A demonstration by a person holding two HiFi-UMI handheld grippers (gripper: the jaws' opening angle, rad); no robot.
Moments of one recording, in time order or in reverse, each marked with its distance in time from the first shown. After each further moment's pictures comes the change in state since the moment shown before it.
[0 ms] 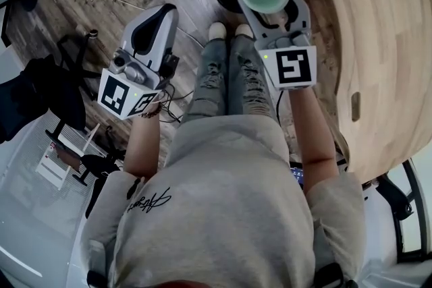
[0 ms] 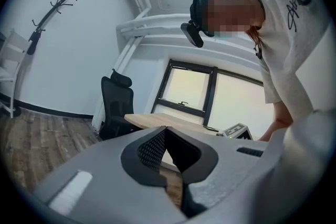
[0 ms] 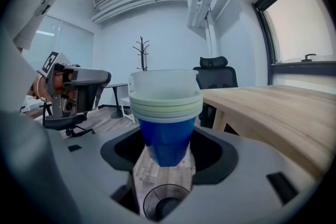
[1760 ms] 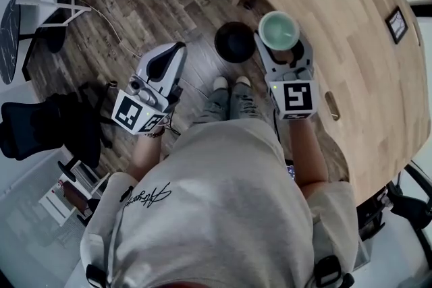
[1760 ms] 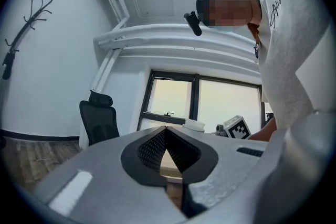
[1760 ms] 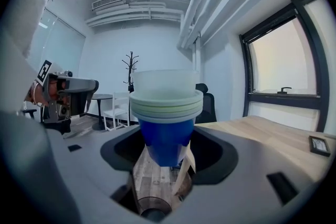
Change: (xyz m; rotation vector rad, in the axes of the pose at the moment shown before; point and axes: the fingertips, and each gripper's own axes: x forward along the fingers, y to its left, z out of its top) left arm 0.004 -0.075 0.098 0.154 -0.046 -0.131; right arm -0.114 -0.047 0.106 -0.024 -0.182 -0.200
